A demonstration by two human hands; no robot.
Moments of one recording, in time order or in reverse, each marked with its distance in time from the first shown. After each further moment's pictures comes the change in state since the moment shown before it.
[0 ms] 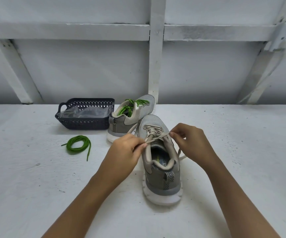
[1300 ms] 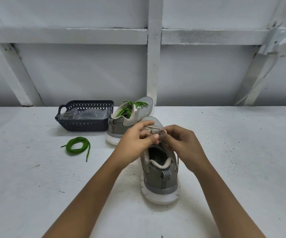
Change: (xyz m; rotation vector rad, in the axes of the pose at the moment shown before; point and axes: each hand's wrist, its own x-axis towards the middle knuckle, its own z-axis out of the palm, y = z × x) left_hand 0.034 0.027 0.008 -0.842 -0.189 -0.422; right_hand -0.016 -0.022 0.008 0.746 -0.074 0.003
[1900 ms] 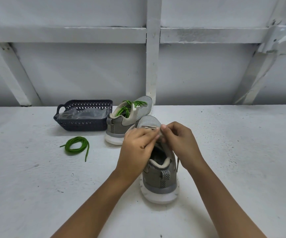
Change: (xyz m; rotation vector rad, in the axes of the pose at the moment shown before) left_hand -0.007 -0.026 0.015 0.585 0.353 0.596; right_hand 0.009 0.002 0.007 -0.165 0.195 0.068
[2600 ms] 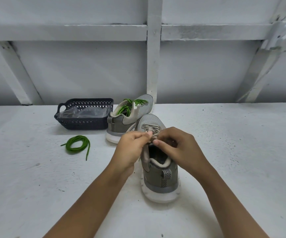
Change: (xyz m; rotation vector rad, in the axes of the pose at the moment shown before) left_hand 0.013 0.018 -0.017 -0.477 -0.186 -0.859; right_hand -0.014 0.008 -0.010 -0.222 -0.167 -0.318
